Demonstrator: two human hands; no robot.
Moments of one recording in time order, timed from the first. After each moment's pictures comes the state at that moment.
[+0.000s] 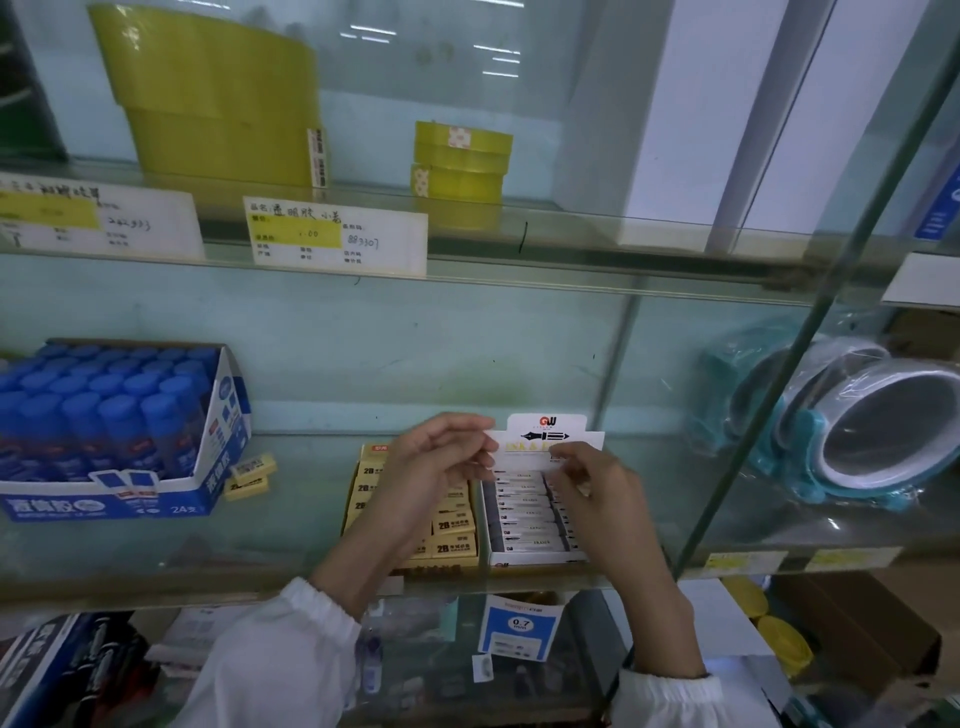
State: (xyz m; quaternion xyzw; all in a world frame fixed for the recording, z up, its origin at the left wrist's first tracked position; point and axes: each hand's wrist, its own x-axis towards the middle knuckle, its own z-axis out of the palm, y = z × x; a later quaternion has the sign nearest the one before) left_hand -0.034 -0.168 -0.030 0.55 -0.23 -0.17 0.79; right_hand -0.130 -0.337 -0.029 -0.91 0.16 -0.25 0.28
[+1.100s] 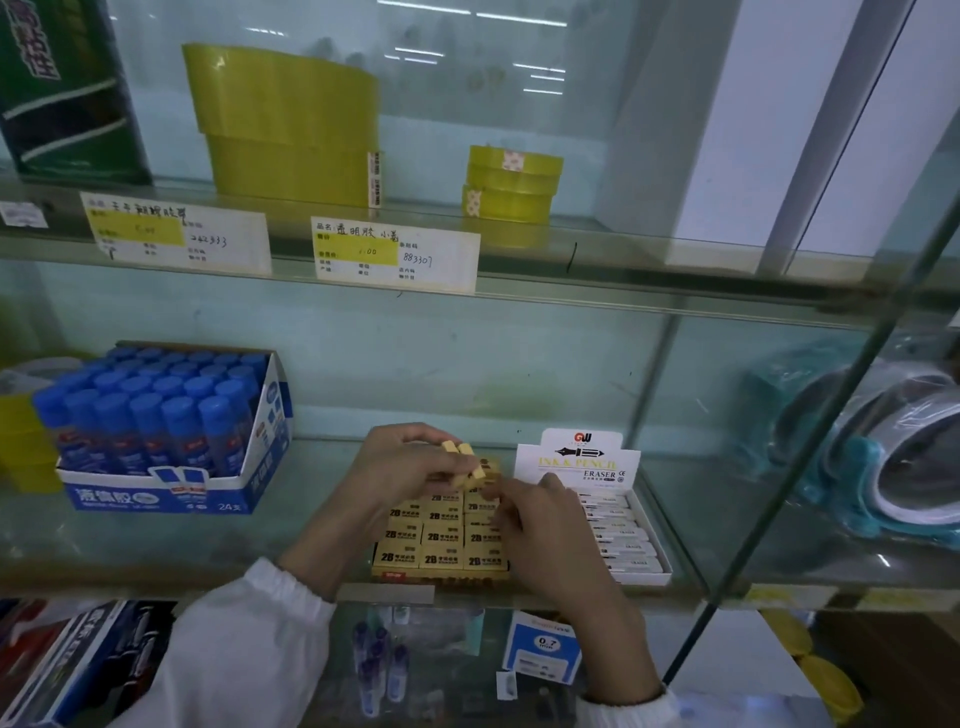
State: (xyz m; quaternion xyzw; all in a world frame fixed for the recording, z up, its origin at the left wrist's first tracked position) left_hand -0.022 -0.124 0.002 0.71 -0.06 -0.15 0.69; right_hand -0.108 -0.271 -0.025 -0.97 0.04 -0.14 0.20
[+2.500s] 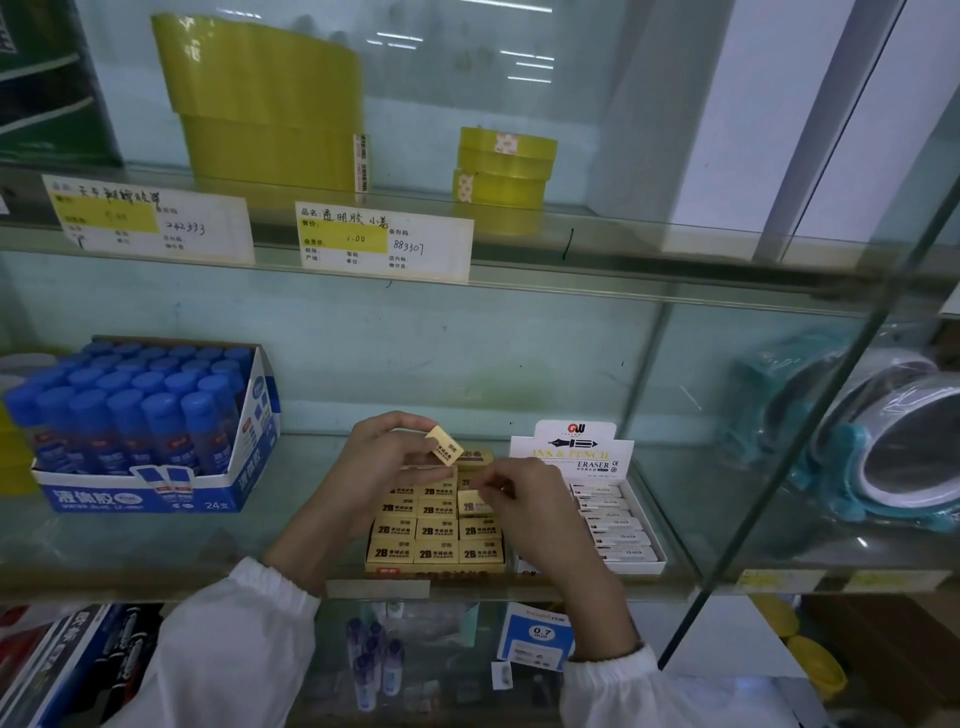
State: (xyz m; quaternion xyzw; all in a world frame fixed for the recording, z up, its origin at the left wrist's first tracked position) left_hand 0.004 -0.118 -0.022 0.63 -0.07 -0.17 0.76; right_hand -0.084 -0.277 -0.033 -0.93 0.06 -0.14 0.34
